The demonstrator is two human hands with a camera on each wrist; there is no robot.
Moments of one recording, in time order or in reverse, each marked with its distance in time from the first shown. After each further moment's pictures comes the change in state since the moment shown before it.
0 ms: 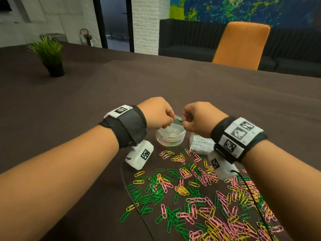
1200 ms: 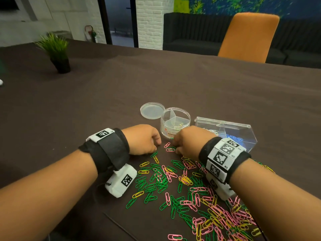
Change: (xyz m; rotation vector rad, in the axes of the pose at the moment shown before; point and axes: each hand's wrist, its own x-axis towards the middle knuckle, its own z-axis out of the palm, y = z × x) left_hand -0.069 -0.035 0.031 0.178 -0.271 -0.124; right_hand -0.026 -0.020 0.062 -0.151 -0.320 -0.044
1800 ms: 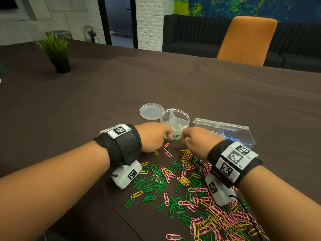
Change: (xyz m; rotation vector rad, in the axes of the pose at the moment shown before) left_hand 0.013 0.022 -0.002 0.116 0.044 0.092; right_hand -0.014 0.011 -0.002 0.219 0.095 0.137
